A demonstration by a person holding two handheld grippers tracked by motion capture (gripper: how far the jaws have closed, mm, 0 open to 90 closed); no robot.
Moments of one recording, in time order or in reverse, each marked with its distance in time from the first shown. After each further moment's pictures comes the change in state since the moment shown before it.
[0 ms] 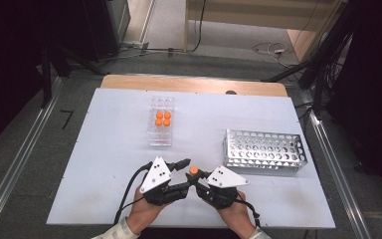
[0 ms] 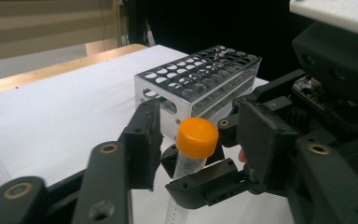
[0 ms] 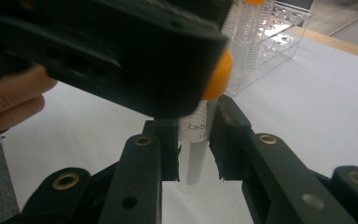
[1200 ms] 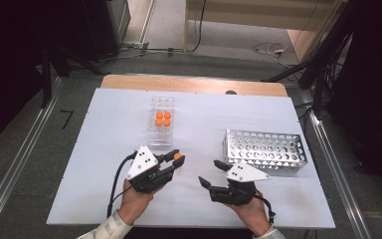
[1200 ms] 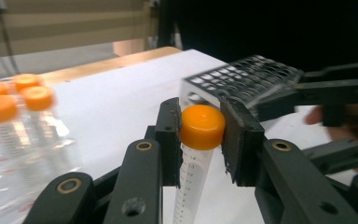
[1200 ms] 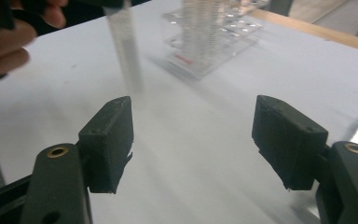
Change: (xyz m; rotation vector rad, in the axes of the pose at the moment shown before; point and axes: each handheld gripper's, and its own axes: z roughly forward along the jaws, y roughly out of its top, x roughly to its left) left arm 0.039 0.007 -0.016 -0.023 0.115 -0.069; right arm -0.034 -0.004 -0.032 0.032 -0.026 0.058
